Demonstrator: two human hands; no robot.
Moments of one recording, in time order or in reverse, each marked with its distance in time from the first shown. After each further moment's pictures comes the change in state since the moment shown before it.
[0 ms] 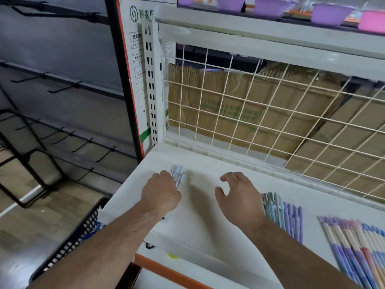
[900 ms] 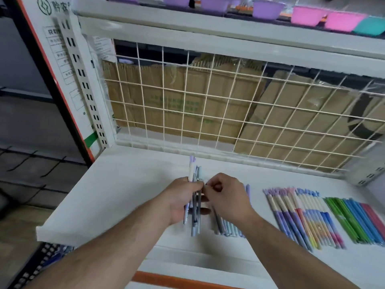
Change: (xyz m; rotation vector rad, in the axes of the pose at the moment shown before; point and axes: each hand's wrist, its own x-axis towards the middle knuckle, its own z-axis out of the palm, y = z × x) left_hand -0.064 0.137 0.021 -1.239 -0.755 -0.083; right_hand -0.039 0.059 -0.055 0.540 -0.048 0.338
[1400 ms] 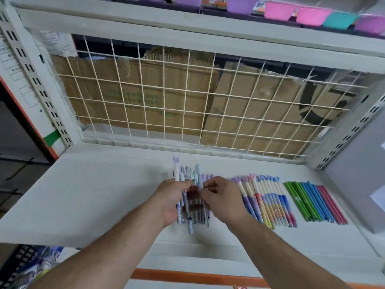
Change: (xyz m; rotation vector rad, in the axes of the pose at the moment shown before) left_hand 0.005 -0.030 0.085 -0.159 0.079 -0.031; right_hand -0.026 0.063 -0.069 0.205 -0.005 0.148
